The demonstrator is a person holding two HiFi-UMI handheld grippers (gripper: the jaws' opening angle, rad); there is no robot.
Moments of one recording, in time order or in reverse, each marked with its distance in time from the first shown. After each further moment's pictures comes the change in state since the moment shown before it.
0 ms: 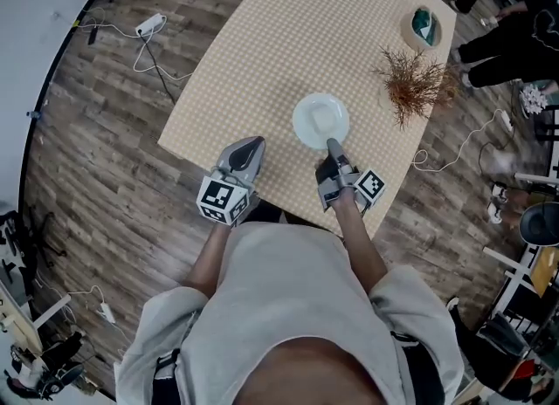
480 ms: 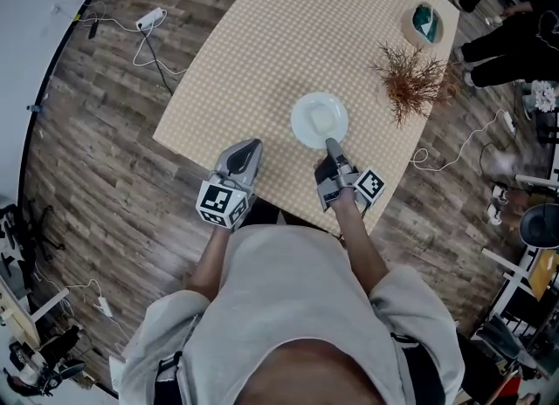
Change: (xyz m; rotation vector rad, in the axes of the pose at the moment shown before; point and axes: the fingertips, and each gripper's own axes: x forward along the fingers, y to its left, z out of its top) left arm -0.002 -0.010 -0.017 -0.017 0.016 0.050; right arm -0.006 -0.008 0.005 0.018 0.033 0.005
